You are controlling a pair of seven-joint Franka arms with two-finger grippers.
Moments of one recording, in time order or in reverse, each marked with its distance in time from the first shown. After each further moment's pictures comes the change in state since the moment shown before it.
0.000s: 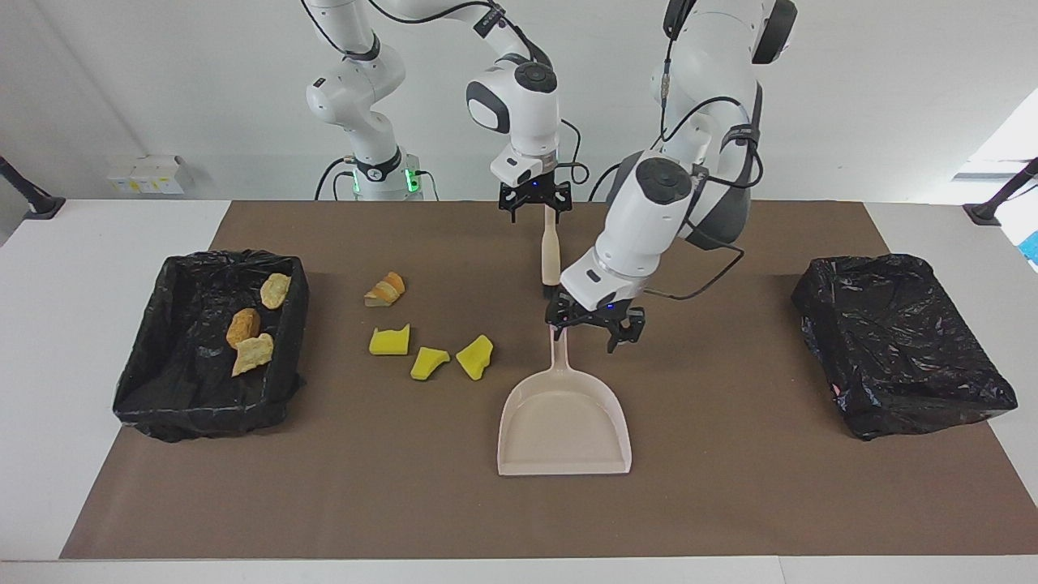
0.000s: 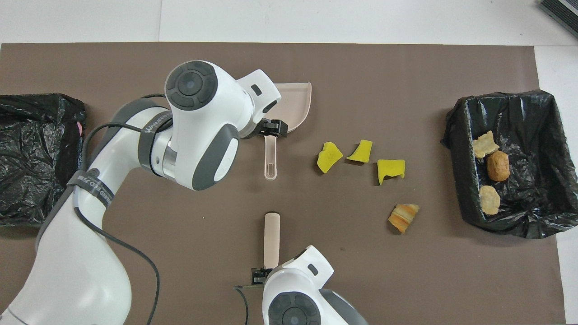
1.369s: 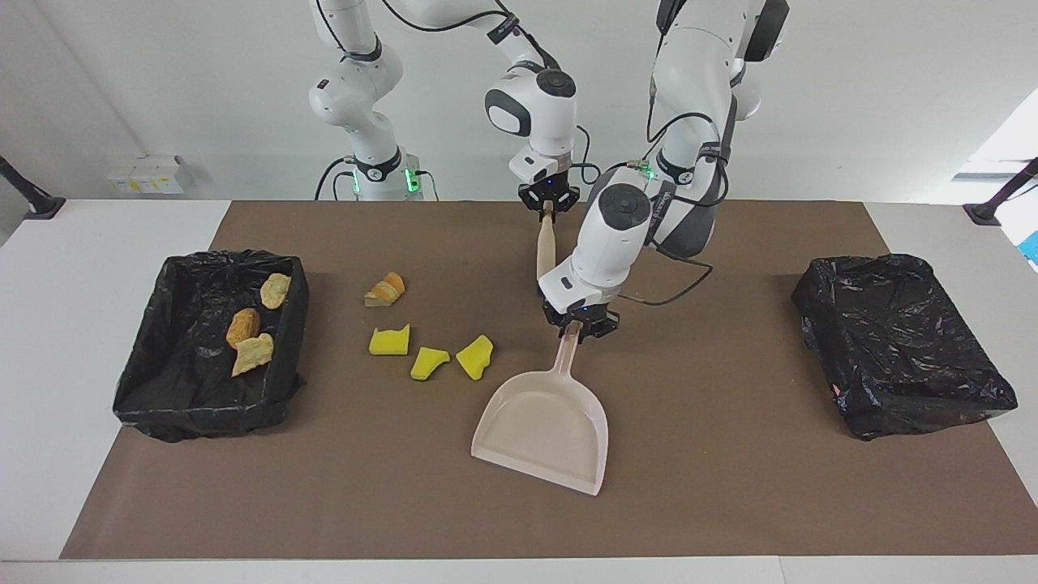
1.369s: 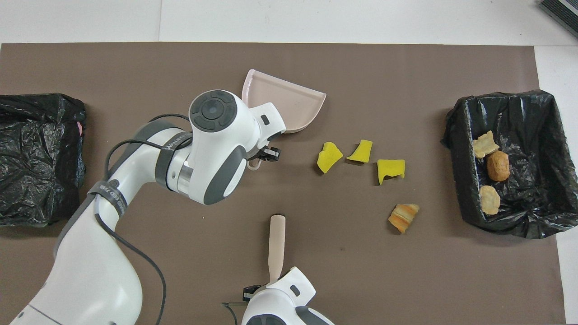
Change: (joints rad) left arm -0.003 -0.027 0.033 -0.120 0.008 0.016 0.180; right arm 0.086 0.046 -0.006 0.012 0.000 -0.029 0.097
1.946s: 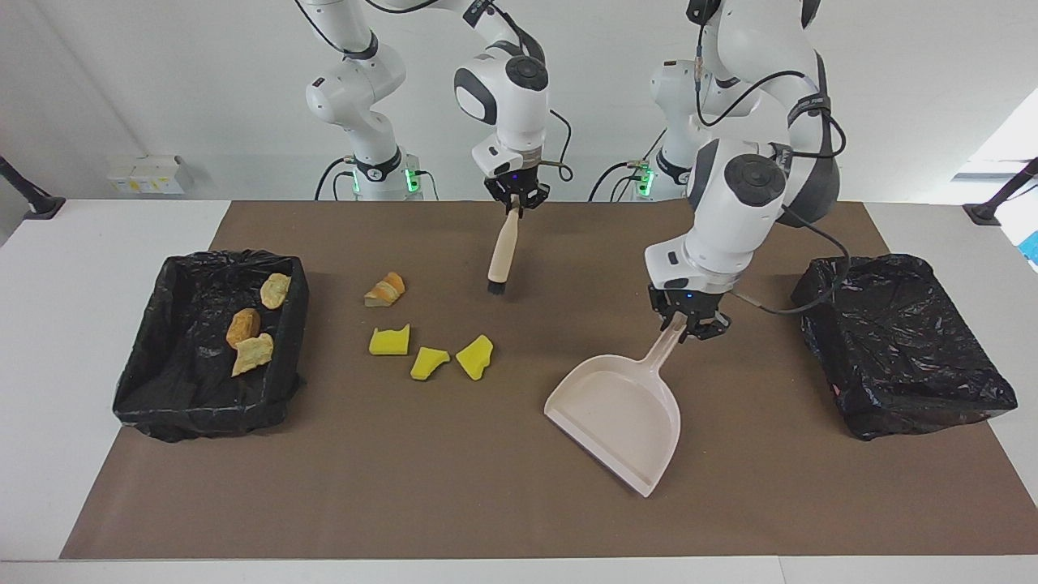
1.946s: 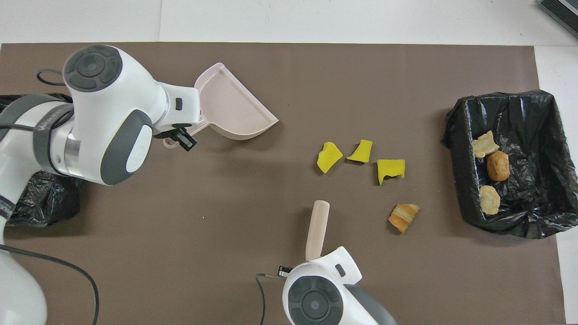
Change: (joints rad) left arm 0.194 -0.135 0.025 0.005 0.110 -0.197 0.614; right arm -0.186 -0.152 -0.009 0.014 -0.001 -0.247 -0.019
